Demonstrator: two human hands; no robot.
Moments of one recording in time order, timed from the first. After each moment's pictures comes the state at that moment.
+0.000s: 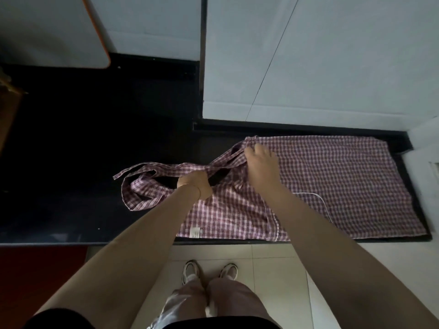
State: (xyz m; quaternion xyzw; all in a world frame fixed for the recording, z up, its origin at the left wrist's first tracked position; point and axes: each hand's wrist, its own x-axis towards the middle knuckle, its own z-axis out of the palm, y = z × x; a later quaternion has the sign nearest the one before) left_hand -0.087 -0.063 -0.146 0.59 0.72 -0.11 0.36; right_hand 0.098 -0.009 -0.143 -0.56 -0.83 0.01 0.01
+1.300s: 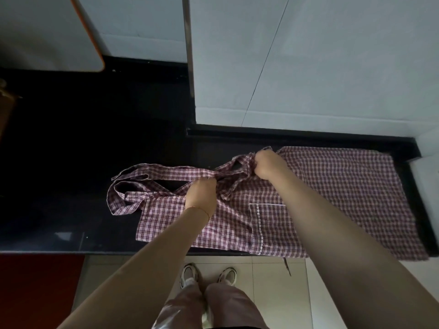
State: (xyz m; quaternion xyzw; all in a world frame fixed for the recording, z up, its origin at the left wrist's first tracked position) left_hand -0.038 -0.072 -0.144 0.58 0.76 0.03 0.27; right_hand 0.126 0.064 -0.156 -0.63 -0.74 0.18 -0.17
